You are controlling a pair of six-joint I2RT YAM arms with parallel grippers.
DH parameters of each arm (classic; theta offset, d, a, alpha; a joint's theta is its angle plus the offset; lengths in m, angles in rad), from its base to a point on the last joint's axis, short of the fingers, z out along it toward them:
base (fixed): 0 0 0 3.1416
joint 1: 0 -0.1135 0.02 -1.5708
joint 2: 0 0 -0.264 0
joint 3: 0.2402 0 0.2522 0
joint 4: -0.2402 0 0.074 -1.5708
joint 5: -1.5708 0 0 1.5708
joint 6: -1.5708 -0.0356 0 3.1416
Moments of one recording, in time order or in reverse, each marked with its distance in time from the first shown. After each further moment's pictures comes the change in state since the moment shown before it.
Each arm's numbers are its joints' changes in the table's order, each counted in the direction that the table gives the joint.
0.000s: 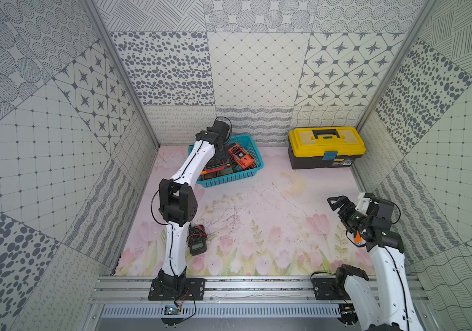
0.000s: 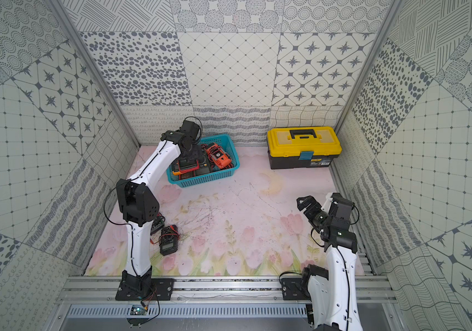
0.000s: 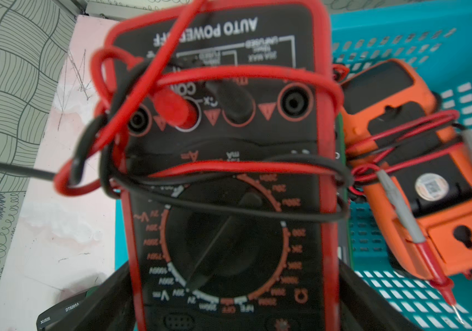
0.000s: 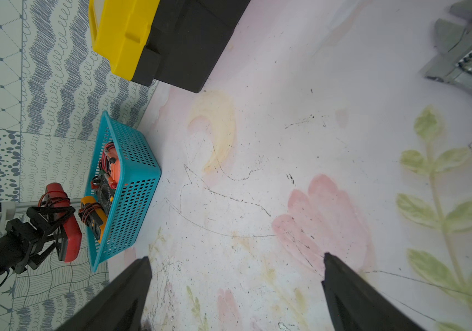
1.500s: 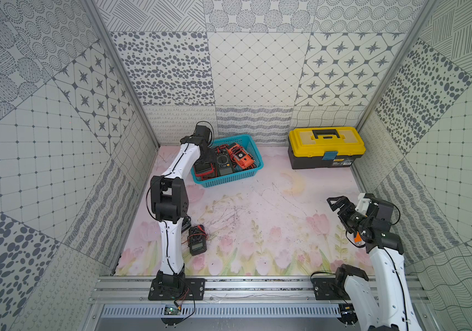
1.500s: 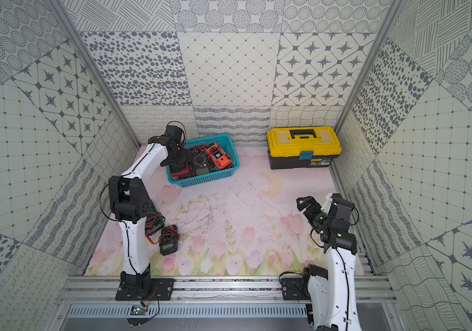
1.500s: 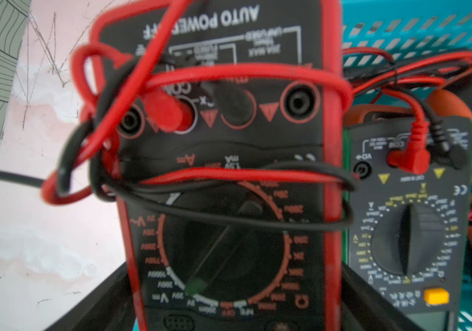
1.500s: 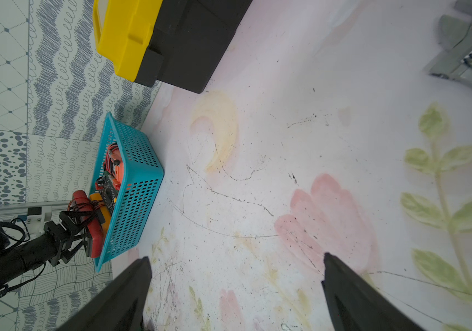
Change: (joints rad) left arm -0.150 0.020 -0.168 0.141 -0.157 -0.112; right arm 0.000 0.010 -0.016 0.024 0.009 -0.019
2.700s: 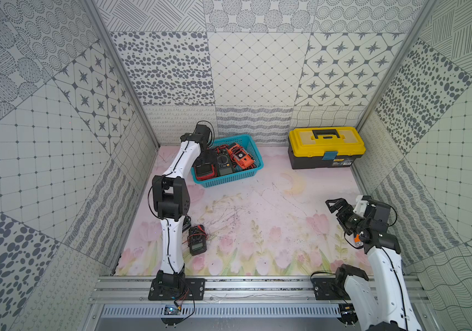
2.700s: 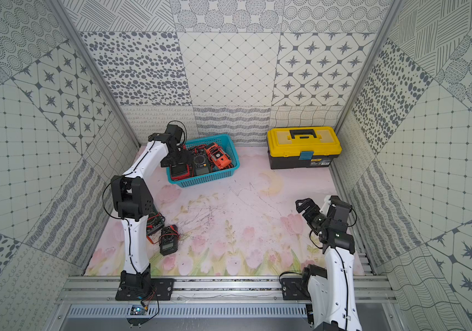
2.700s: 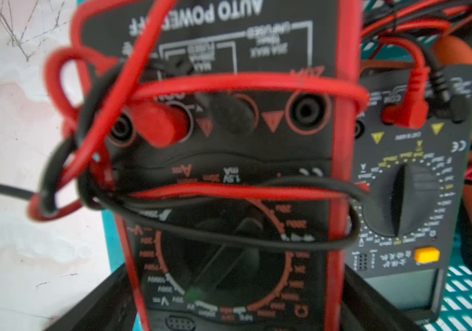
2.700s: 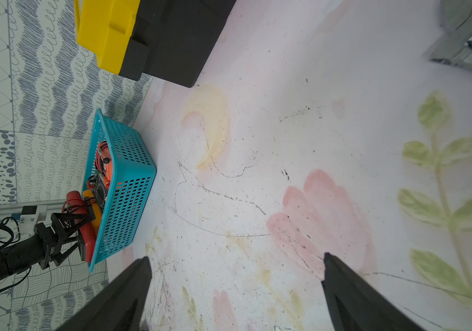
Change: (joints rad) left arm -0.003 -0.065 0.112 -0.139 -0.085 -0.036; right arm 0.000 -0.008 -0.050 0.035 0.001 0.003
